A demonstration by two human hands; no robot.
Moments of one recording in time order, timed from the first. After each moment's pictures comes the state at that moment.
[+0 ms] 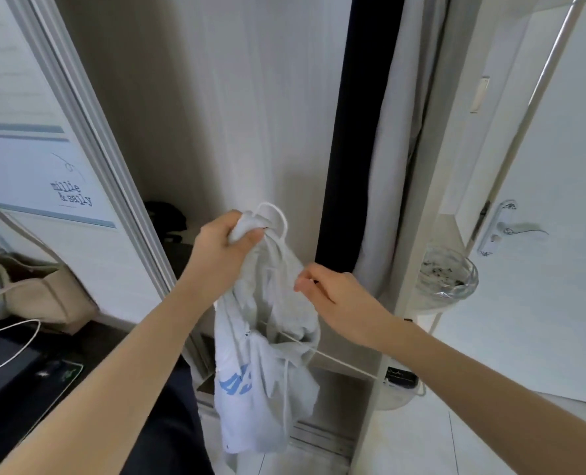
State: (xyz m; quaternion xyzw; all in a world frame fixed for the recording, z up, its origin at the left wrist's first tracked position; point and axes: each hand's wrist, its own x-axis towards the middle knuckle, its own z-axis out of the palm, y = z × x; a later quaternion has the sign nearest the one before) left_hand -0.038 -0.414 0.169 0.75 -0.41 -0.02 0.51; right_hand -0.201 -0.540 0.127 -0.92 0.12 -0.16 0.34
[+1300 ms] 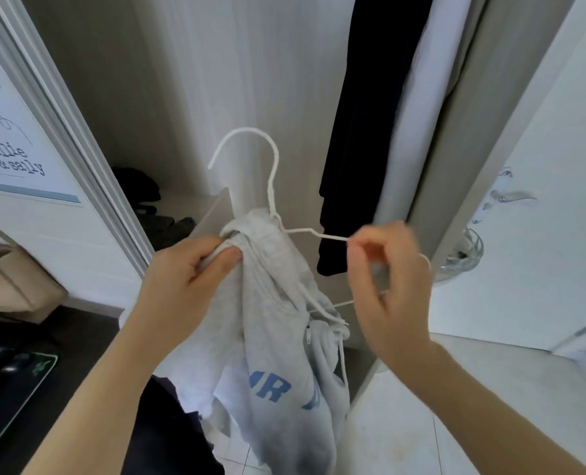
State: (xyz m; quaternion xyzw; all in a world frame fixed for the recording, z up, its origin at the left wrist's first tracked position) left_hand -0.018 -0.358 0.146 0.76 -0.47 0.01 0.44; right_hand -0.189 -0.503 0.125 -0.80 0.14 -0.53 0.24
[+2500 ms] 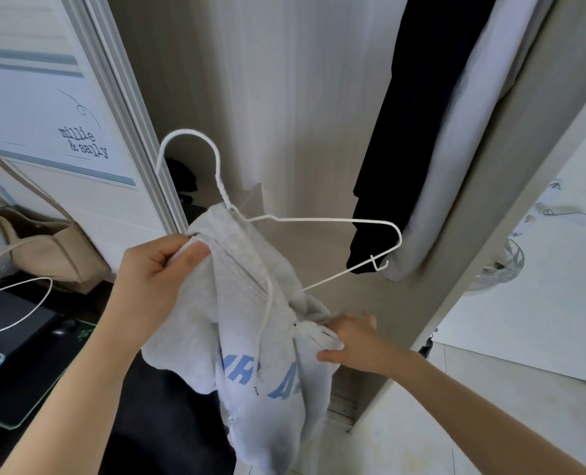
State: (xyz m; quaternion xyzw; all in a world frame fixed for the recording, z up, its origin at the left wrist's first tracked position) left_hand 0.010 -0.292 0.135 0.78 -0.34 0.00 0.53; right_hand -0.153 -0.530 -0.016 -0.96 0.14 0.12 0.19
